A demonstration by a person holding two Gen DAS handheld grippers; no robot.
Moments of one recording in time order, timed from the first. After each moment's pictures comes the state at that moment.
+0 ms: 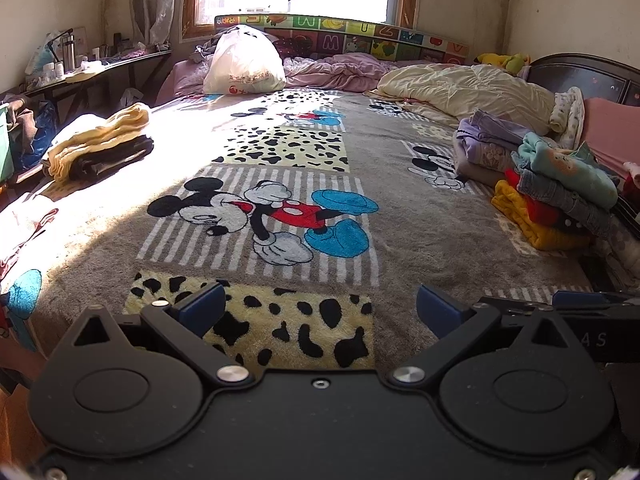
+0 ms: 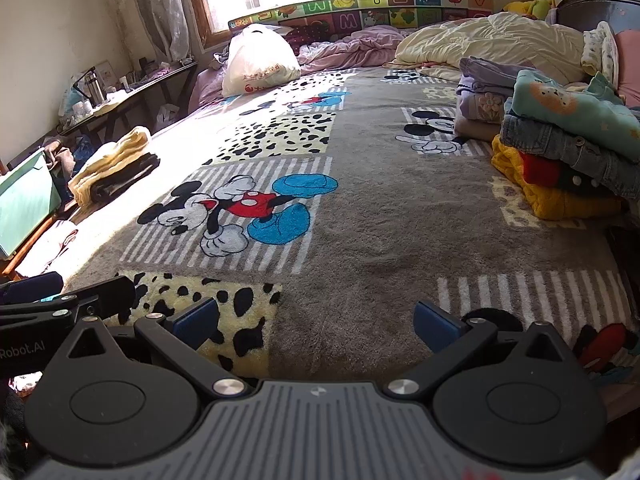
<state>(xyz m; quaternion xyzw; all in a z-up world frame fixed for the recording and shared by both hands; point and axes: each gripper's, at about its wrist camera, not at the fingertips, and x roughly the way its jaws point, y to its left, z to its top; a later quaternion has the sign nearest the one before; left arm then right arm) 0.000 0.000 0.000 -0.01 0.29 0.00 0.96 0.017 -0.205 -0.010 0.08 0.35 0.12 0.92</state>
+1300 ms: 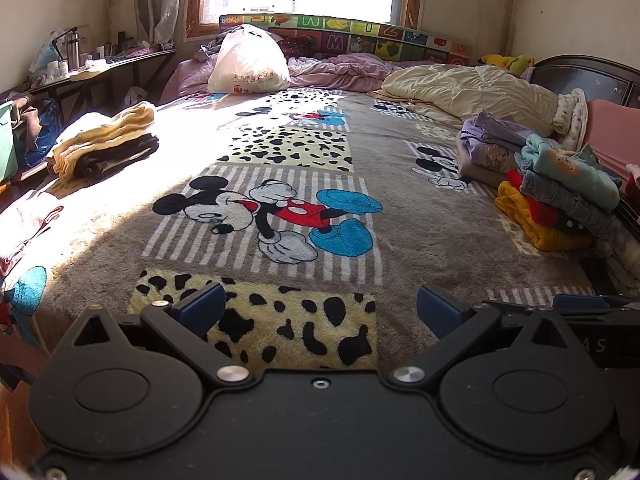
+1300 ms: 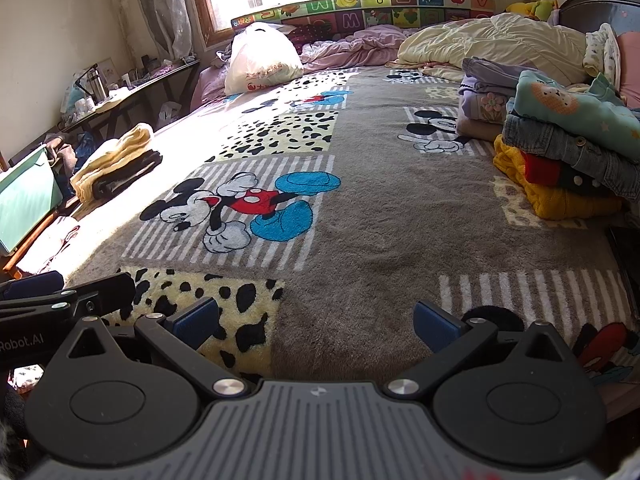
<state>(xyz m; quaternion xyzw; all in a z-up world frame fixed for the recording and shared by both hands) -0.004 0.004 0.001 -0.04 0.30 -0.01 0.95 0.015 -0.203 -0.011 0.07 0.35 0.12 0.93</state>
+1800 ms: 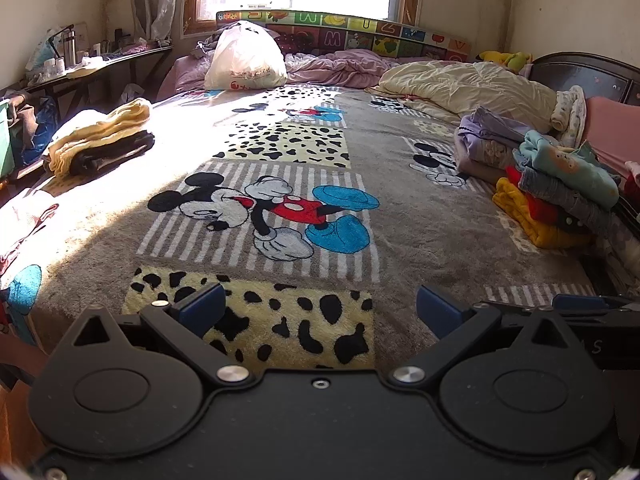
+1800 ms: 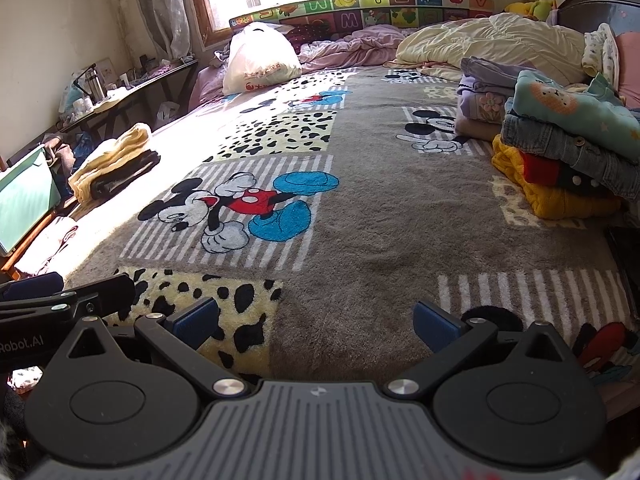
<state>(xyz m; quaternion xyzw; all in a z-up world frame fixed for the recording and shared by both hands) -0.001 0.004 -0.003 -0.04 0.30 -0.01 0.95 0.015 -0.203 -0.012 0.07 0.35 0.11 0.93</state>
